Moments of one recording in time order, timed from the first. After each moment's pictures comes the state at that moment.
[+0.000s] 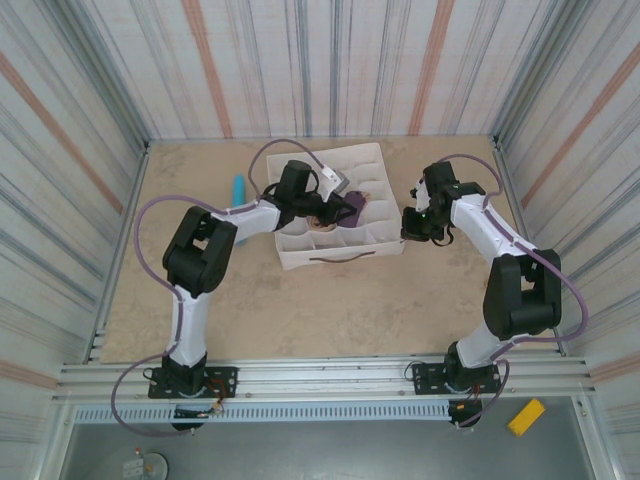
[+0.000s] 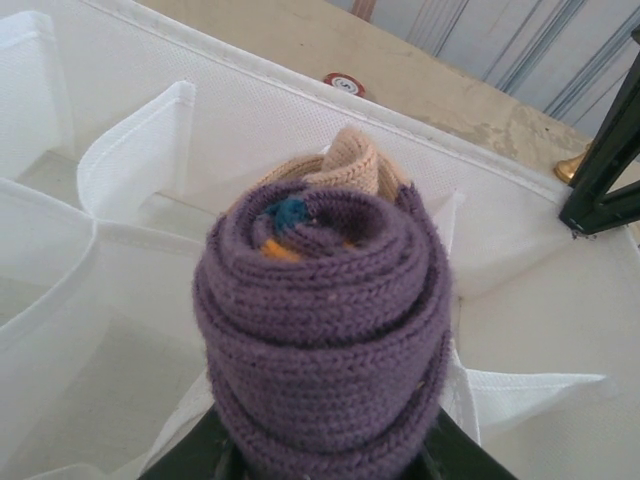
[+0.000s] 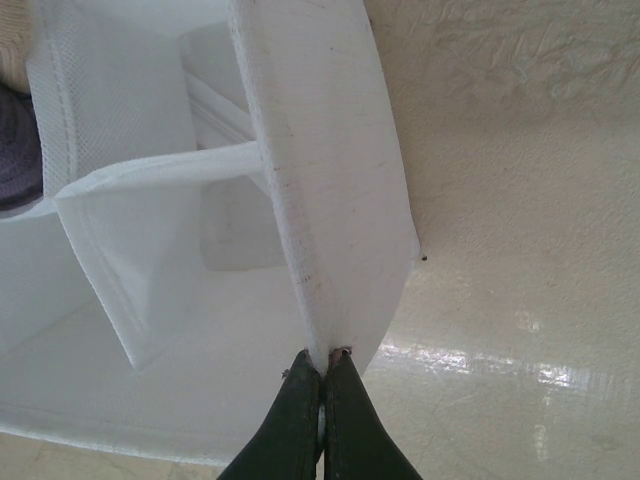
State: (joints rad) left arm -0.54 2.09 1.40 0.14 0.70 0.09; right arm 0.16 1.59 1.19 -0.87 -0.27 0.26
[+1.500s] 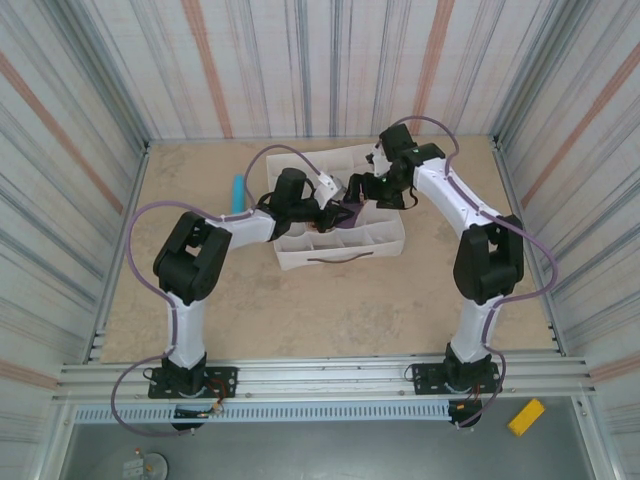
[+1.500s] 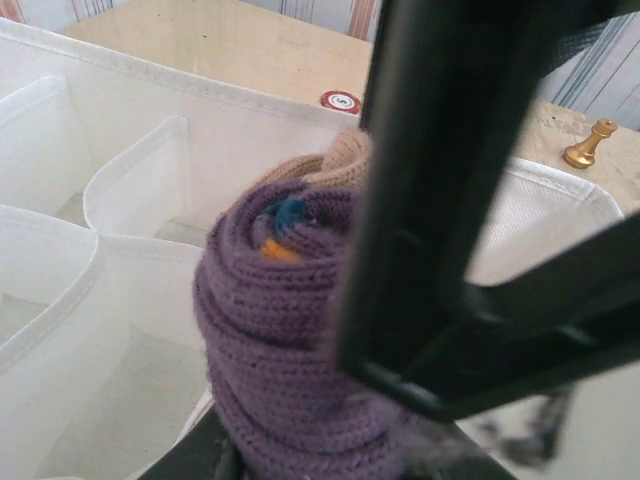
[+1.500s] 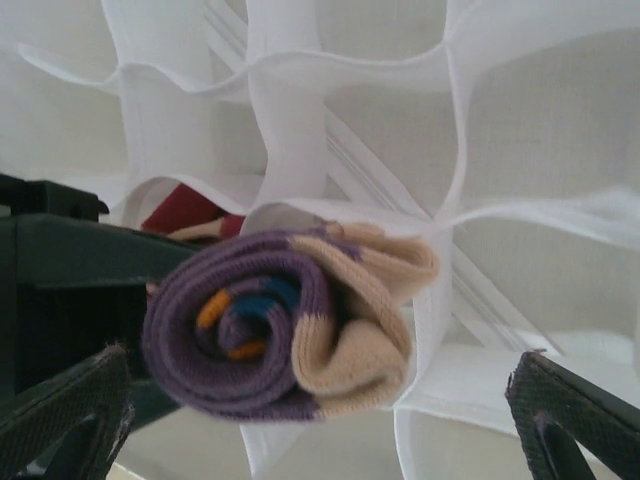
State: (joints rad) left arm -0.55 2.01 1.25 0.28 0.66 0.16; right arm 0.35 1.90 1.70 -0.94 -0.36 0.31
